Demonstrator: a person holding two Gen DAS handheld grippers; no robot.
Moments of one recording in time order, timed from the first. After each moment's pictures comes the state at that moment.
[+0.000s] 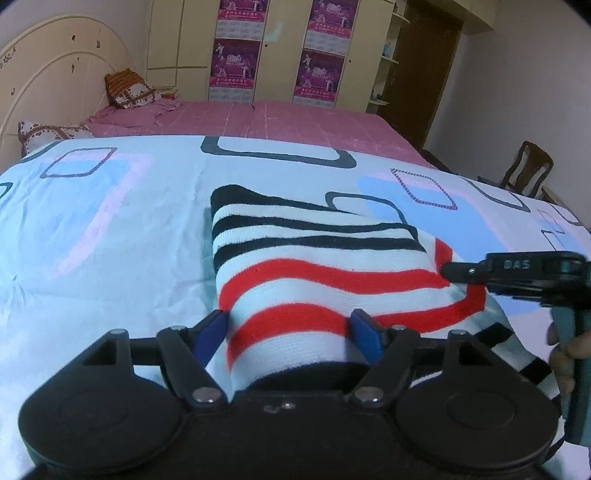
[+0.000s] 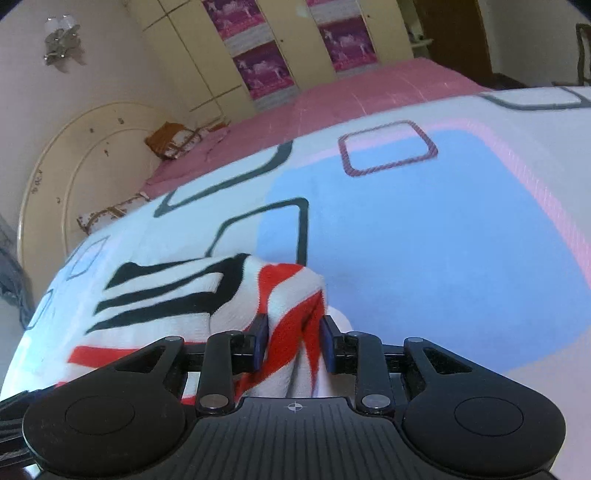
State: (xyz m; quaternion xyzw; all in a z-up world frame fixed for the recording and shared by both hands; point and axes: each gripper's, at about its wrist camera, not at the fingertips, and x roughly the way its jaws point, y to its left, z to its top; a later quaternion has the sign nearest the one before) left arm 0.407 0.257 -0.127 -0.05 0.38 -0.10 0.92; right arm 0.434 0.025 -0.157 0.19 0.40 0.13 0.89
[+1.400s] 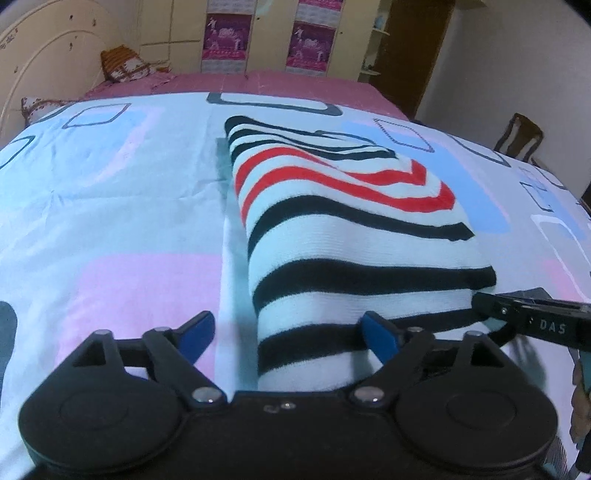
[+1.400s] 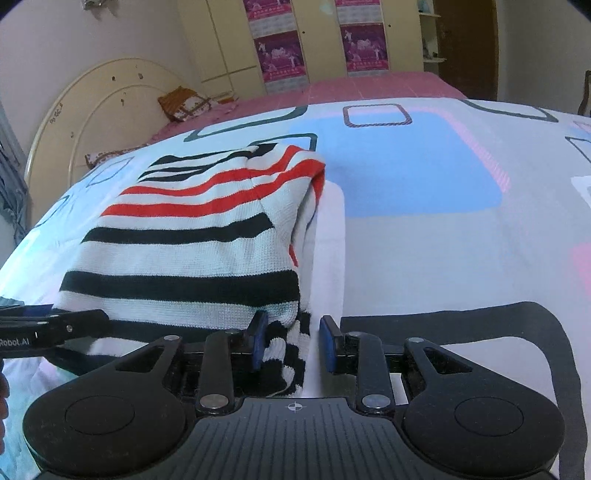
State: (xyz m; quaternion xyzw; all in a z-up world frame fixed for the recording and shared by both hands) left arm 0.333 0.273 -0.135 -0.04 0.43 -0.11 0.89; right arm 0.288 0.038 -0.157 0.10 0.41 0.13 0.90
